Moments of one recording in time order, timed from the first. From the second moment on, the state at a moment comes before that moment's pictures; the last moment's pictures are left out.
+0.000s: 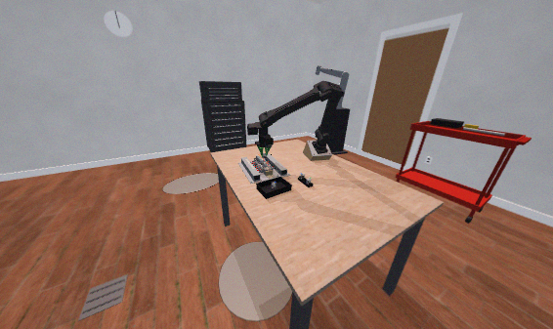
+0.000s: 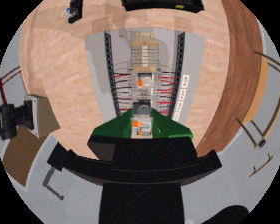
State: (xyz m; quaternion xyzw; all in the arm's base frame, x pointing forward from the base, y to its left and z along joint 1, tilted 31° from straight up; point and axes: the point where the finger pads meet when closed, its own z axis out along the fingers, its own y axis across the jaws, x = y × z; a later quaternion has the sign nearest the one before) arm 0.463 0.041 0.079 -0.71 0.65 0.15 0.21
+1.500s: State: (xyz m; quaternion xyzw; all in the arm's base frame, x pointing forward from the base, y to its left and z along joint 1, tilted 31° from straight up) arm 0.470 0.043 0.085 -0.71 0.65 0.15 0.22
